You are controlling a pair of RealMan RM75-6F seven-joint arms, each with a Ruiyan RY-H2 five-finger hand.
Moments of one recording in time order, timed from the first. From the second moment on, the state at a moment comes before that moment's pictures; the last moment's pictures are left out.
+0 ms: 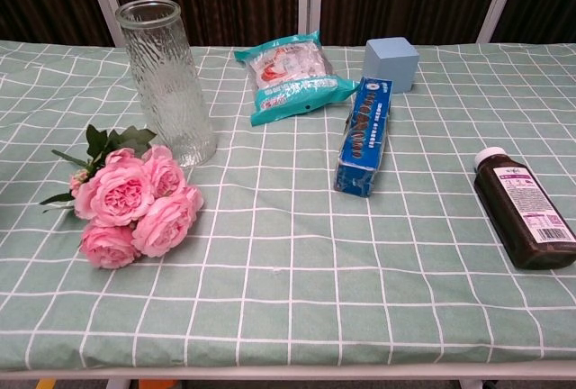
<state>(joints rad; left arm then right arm) -0.26 -1.11 0.03 -1.64 1.61 1.23 0.06 0.10 -1.12 0.11 -1.64 -1.45 1.47 -0.05</state>
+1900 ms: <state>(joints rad) -0.72 -1.30 0.05 -1.53 1.59 0.75 0.05 0.13 -1.12 0.12 -1.59 -1.39 1.39 0.09</state>
